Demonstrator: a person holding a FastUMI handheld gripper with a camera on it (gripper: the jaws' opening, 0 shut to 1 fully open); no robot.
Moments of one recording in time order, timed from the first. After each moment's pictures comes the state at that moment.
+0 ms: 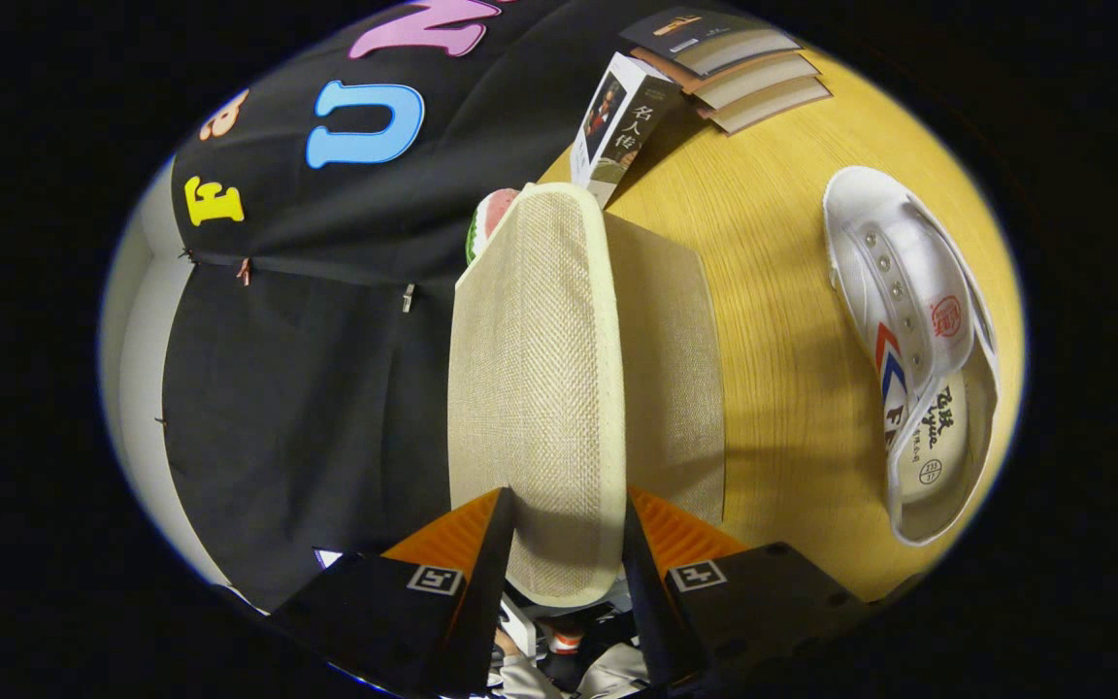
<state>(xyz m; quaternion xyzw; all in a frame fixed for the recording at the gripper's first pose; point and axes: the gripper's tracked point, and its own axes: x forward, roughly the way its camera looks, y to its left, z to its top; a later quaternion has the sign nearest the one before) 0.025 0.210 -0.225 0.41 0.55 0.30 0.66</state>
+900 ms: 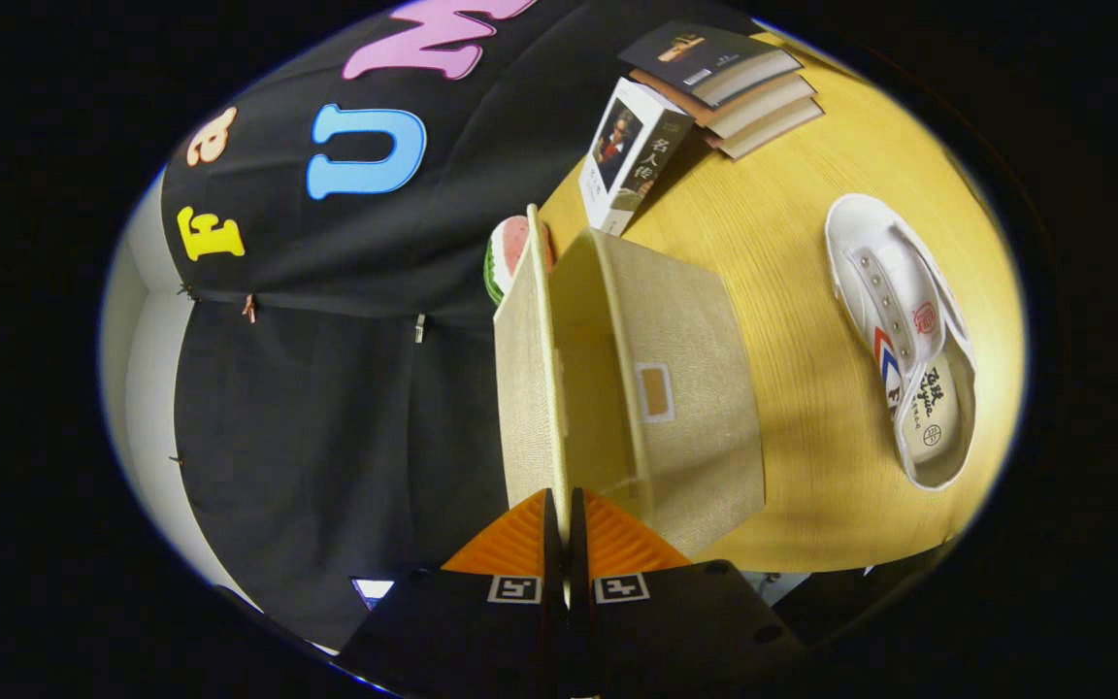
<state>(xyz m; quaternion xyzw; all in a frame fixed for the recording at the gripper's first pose) 0.039 0.222 -0.143 0.44 0.52 0.27 0.68</state>
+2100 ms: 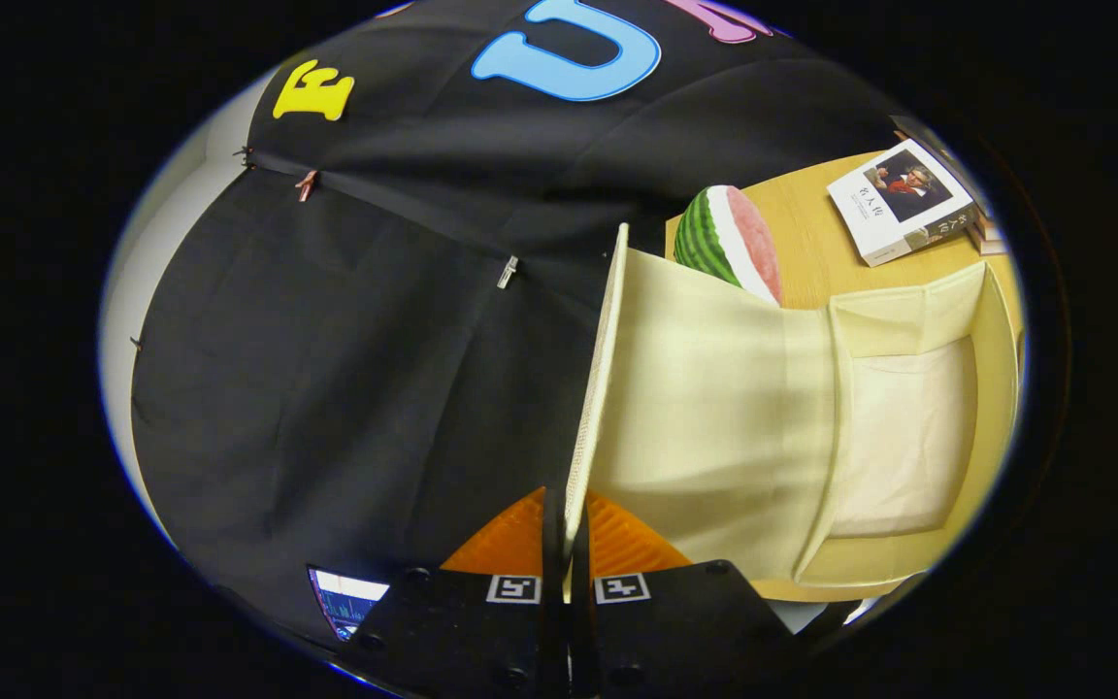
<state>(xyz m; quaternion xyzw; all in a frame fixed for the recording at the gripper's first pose) 0.045 0.512 -0.038 0.33 0.47 0.37 0.73</state>
